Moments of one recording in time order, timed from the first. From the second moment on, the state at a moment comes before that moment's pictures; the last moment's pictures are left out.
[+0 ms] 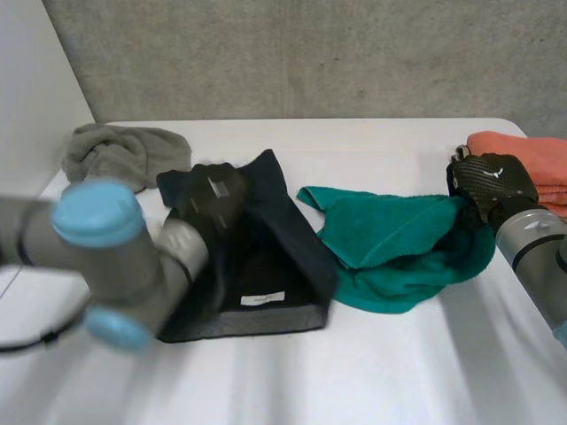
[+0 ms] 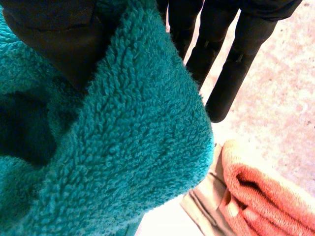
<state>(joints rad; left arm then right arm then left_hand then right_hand) 4.24 -2.13 -1.45 3.56 -1.44 3.49 1.76 -1.30 1.71 -0.27 1.44 2.81 1.15 1.19 1.19 1.20 1.00 1.11 1.16 1.19 1.19 0.97</state>
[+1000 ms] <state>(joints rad) 4.46 -1.75 -1.69 3.50 -1.31 3.34 2.22 -1.23 1.58 -0.13 1.36 2.86 0.18 0.20 0.21 0.20 0.05 0.23 0.21 0.21 0.21 0.05</state>
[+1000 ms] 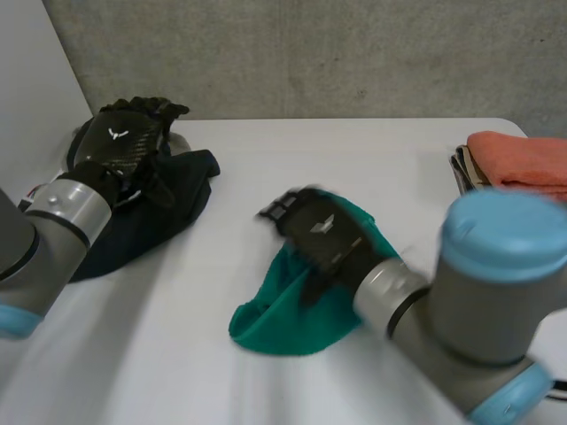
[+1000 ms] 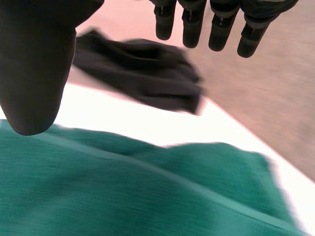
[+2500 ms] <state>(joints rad) 4.34 -2.04 -1.71 3.46 -1.13 3.09 2.00 -1.61 1.39 0.14 1.16 2.69 0.23 0.21 0.22 0.21 0.05 1.11 1.17 1.19 1.19 0.97</state>
